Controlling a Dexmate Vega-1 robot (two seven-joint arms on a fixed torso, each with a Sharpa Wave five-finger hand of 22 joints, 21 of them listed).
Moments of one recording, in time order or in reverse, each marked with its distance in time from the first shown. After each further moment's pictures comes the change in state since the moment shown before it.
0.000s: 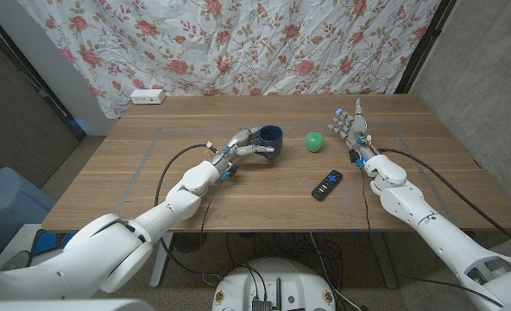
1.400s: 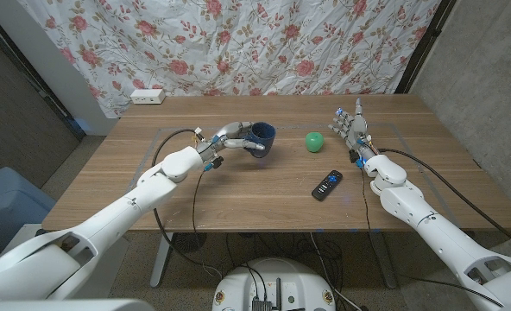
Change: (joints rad) left arm 0.113 0.294 -0.052 -0.544 0.090 0.360 0.048; left_hand -0.010 0.010 -0.054 0.007 0.004 0.016 0.002 0.020 0.001 0.021 0.010 0.020 0.041 0.029 -0.004 0.025 0.015 0.021 0.000 0.001 0.005; right arm 0.000 0.000 0.000 0.000 0.000 0.000 0.000; right_hand 0.000 0.000 0.000 0.000 0.000 0.000 0.000 0.000 0.000 0.000 0.000 0.000 0.000 0.000 0.000 0.000 0.000 0.000 0.000 0.000 0.000
